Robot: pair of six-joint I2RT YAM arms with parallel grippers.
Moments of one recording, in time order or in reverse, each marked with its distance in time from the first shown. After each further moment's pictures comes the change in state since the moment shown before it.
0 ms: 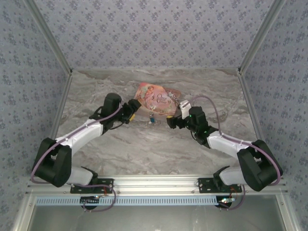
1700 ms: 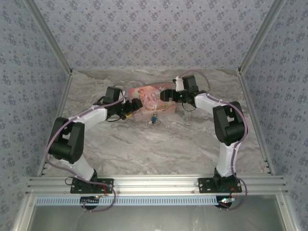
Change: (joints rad) left arm 0.082 0.266 0.158 -0.120 0.200 0.396; right arm -0.163 0.645 0.780 -0.412 -0.445 0.240
